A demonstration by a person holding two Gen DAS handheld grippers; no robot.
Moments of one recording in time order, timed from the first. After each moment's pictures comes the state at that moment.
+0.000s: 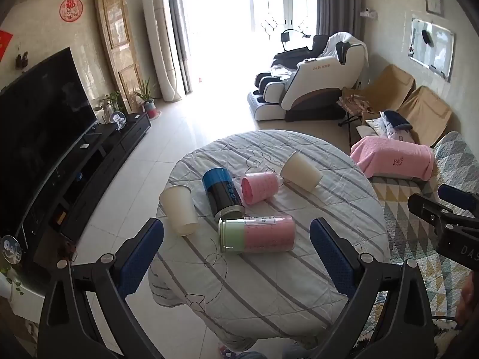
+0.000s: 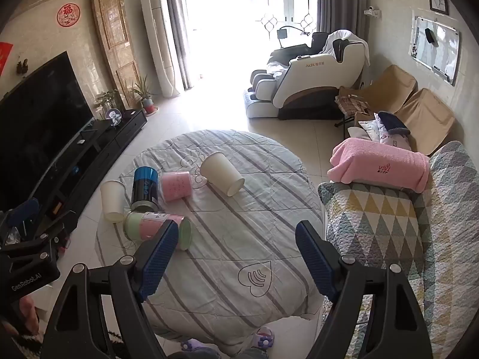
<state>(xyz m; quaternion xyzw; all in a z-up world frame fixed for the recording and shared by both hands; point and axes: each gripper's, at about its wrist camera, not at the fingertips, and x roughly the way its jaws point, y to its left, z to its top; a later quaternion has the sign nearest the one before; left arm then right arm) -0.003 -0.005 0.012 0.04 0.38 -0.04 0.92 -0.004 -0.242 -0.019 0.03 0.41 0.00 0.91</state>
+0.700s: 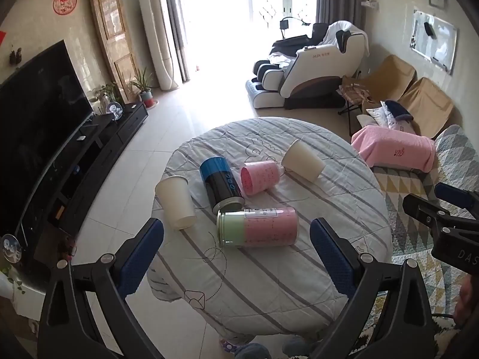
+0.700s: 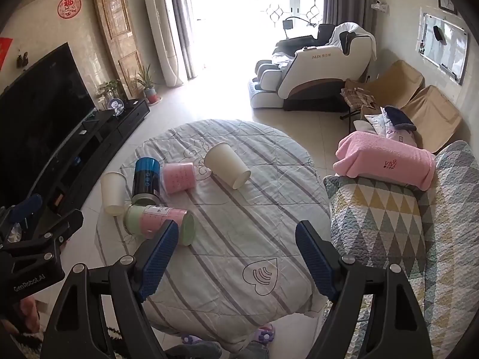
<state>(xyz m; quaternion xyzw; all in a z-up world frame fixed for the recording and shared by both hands) 0.014 -0.005 -0.004 0.05 0.42 -0.04 0.91 0.011 -0.235 -0.032 0.02 0.43 0.00 0.90</state>
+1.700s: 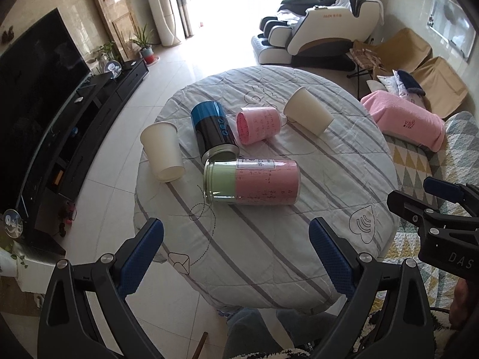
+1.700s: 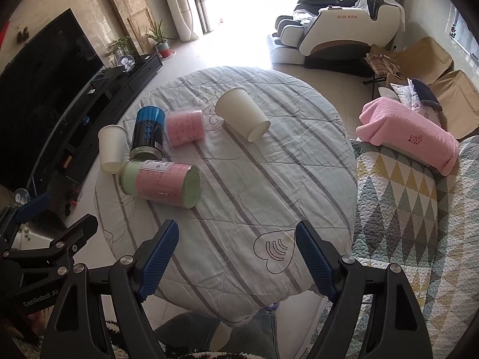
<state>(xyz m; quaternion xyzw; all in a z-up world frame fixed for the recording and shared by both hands) 0.023 -0.021 -0.050 0.04 0.52 -0.02 0.85 0.040 -0.237 -0.081 0.01 0.53 0.06 0.85</state>
